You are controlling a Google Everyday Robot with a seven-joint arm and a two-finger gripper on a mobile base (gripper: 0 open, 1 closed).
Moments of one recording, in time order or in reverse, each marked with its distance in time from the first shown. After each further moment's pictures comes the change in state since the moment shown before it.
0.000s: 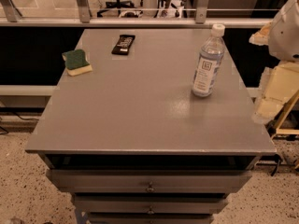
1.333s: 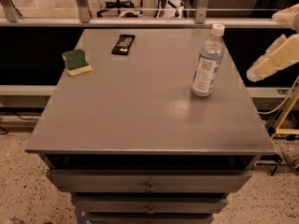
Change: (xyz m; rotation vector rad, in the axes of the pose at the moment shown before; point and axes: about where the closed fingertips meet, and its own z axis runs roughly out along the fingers) arm 0.012 -0.089 -0.001 0.127 -0.435 0.285
